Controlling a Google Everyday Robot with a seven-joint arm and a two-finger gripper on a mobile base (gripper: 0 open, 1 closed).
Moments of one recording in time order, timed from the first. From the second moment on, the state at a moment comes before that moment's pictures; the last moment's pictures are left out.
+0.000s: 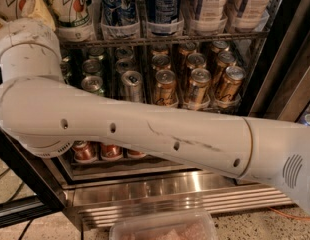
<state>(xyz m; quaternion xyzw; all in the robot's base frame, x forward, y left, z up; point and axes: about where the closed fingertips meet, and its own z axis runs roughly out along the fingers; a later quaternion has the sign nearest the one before) 0.579 0.232 1.077 -0.20 0.57 0.02 0.80</state>
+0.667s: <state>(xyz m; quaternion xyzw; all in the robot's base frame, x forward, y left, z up) 0.584 0.228 1.076 -0.20 0.57 0.02 0.80</state>
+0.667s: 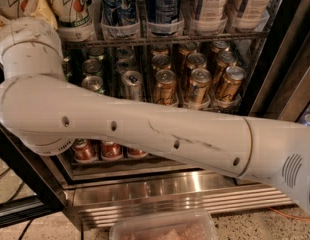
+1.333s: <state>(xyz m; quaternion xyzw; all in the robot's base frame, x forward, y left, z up) 0.582 0.229 1.076 -0.20 0.57 0.02 0.80</state>
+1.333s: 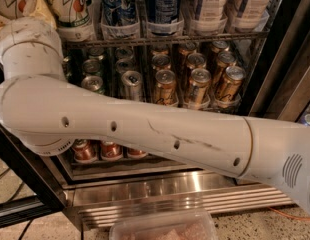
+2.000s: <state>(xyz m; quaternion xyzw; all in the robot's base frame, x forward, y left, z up) 0.582 0.229 1.076 -0.20 0.57 0.02 0.80</state>
